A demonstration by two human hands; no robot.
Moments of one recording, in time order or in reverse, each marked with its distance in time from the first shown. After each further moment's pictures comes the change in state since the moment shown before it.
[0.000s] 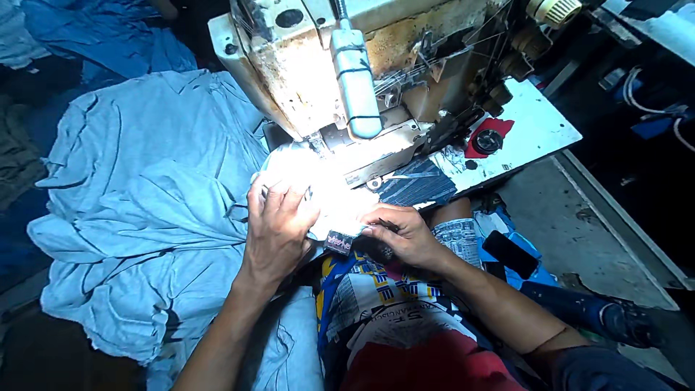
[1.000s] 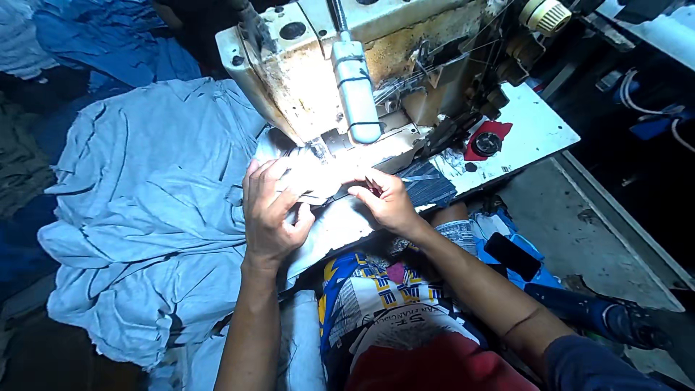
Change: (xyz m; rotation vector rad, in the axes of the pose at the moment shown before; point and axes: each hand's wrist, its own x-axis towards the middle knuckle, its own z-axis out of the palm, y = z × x) left_hand 0.013 -0.029 0.023 -0.316 0.347 -0.101; right_hand 0.060 0.013 0.007 -0.049 0.187 0.004
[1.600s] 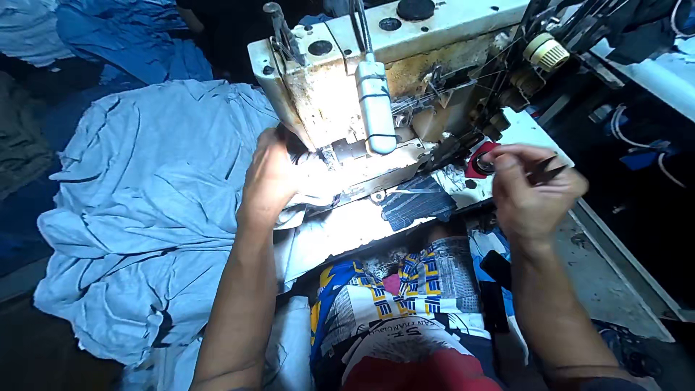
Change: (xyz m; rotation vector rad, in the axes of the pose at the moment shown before) left_hand 0.083 -0.019 0.002 0.196 -0.338 -0.599; right_hand -0.023 -0.052 -0.163 -0.265 0.409 -0.213
